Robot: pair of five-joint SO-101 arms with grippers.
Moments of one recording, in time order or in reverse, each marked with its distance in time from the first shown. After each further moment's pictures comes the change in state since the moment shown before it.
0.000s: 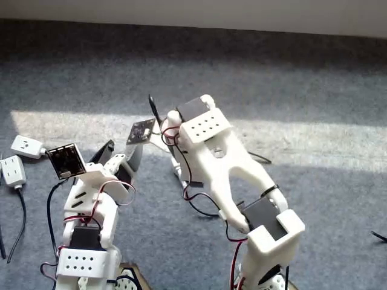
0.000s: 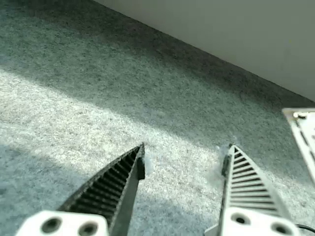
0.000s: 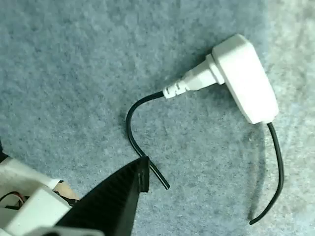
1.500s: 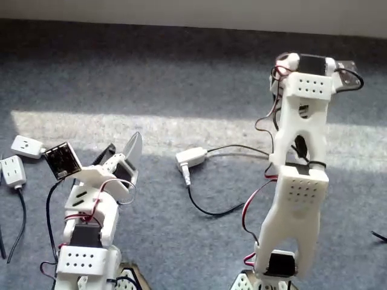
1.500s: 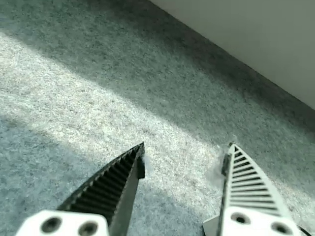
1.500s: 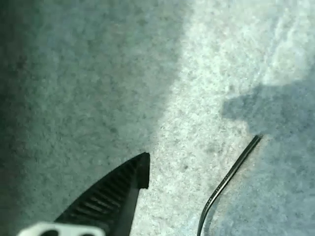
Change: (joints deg) left arm -0.2 3.7 -0.6 -0.4 7.2; right arm 36.7 30.7 -57.3 -0.1 -116.6
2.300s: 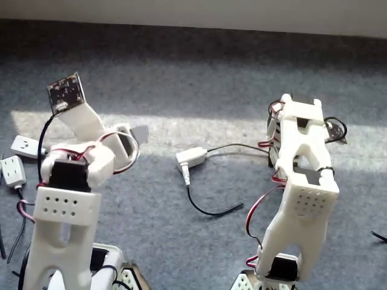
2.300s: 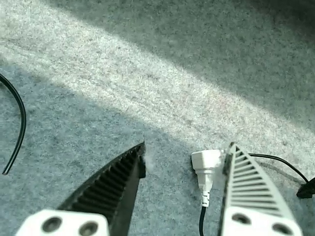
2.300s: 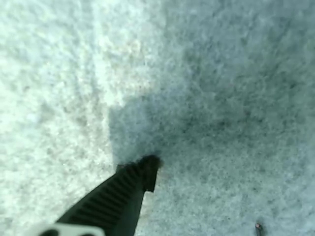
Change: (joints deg) left arm 4.2 39.5 -57.9 46.9 -0.2; right arm 4.7 -0.6 45.9 -15.8 -15.8
